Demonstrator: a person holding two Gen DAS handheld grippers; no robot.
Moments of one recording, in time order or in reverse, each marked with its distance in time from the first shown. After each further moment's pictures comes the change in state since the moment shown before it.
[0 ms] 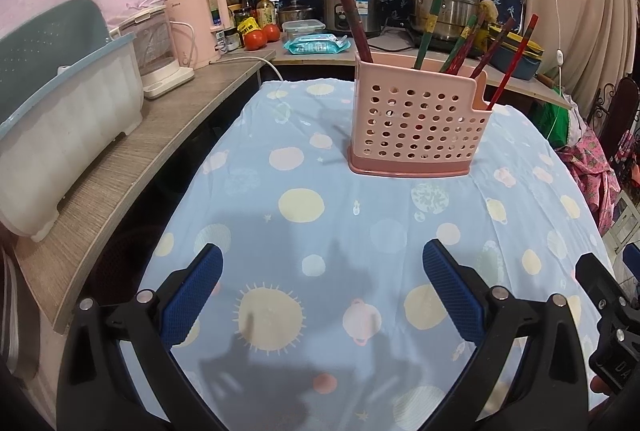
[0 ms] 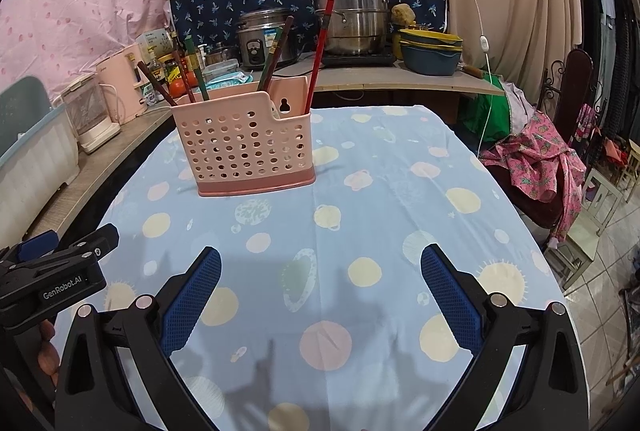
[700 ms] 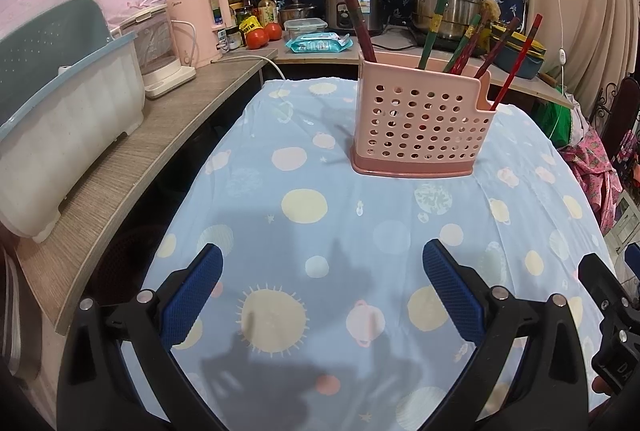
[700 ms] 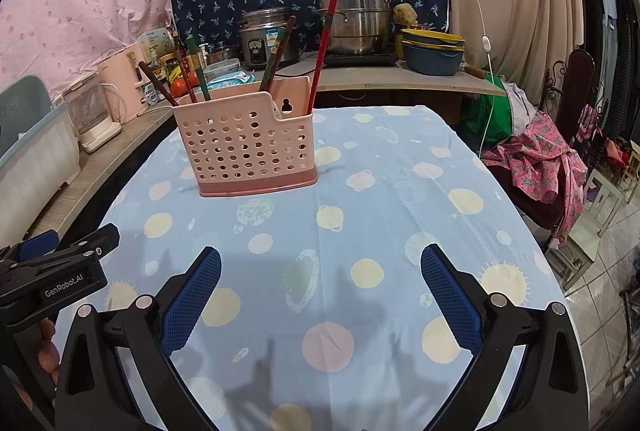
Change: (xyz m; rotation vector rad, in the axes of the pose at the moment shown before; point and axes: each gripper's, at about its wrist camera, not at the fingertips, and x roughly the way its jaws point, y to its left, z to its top) left arm 0.003 0.003 0.001 -0.002 0.005 0.005; right arm 0.002 0.003 0.000 -0.004 0.002 0.004
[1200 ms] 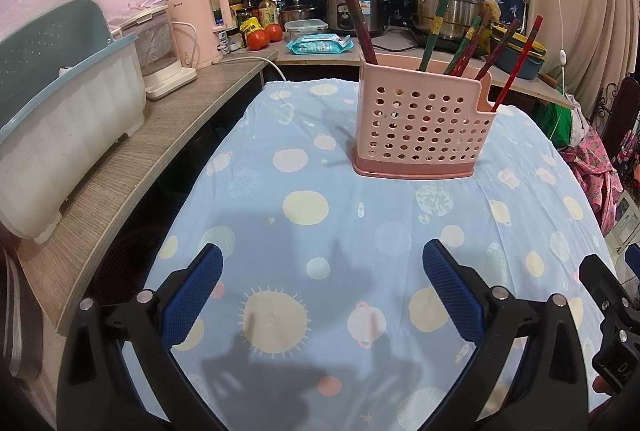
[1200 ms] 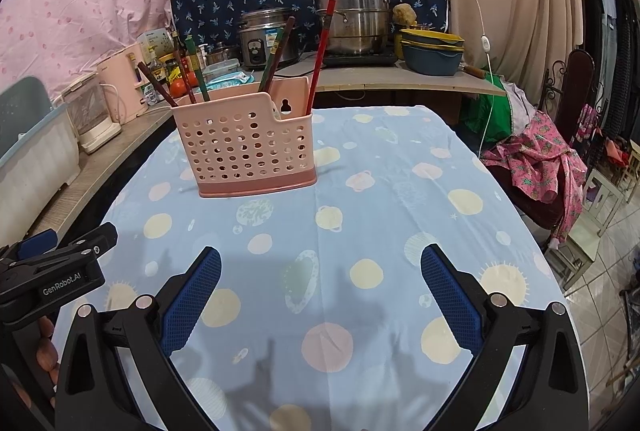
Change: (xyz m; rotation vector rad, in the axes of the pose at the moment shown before) left arm -0.001 0.002 0.002 0.001 -0.001 0.000; right arm 0.000 0.000 0.000 0.000 0.000 -0.001
